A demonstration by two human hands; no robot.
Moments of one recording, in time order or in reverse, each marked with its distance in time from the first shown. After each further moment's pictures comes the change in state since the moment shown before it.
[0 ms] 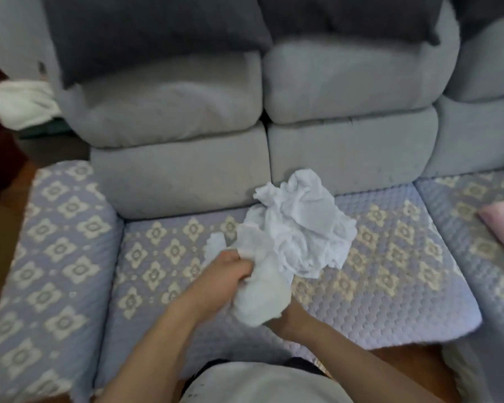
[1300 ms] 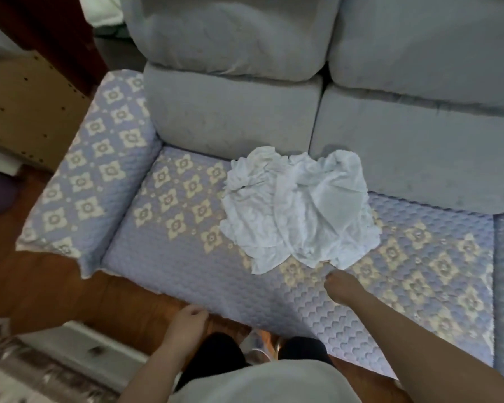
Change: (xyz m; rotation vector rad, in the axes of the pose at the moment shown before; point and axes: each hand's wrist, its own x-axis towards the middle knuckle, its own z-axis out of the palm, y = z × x) left_hand -0.019 -0.197 0.133 -0.125 0.668 -0.755; right_hand 0.065 0.197 -0.169 -0.627 -0.359 0.513
